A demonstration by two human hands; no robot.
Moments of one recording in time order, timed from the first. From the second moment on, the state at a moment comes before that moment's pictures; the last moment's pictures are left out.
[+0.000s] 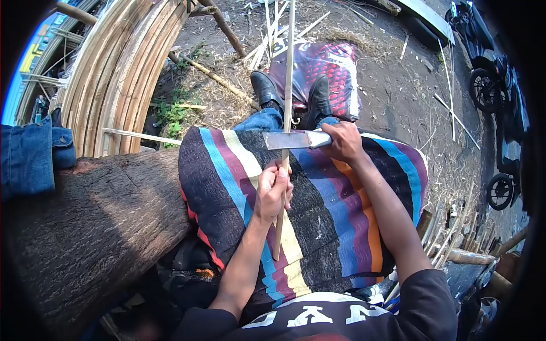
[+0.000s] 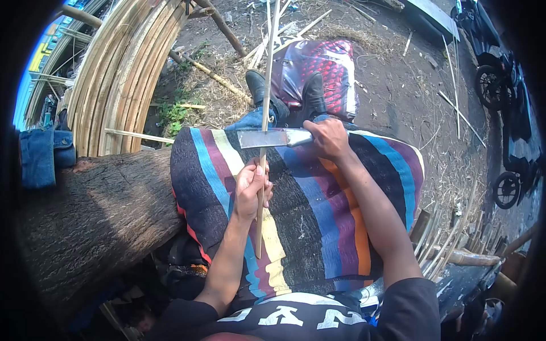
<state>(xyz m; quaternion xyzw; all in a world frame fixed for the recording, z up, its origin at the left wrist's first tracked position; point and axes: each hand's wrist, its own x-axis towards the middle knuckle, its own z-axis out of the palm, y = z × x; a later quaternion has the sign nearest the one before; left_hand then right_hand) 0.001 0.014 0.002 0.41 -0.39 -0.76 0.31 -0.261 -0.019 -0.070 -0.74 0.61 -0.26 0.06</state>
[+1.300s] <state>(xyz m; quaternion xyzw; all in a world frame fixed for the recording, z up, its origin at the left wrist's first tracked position) -0.021 0.029 0.002 0.46 -0.36 -0.77 0.27 -0.264 -0.017 -0.067 -0.74 0.64 -0.17 0.07</state>
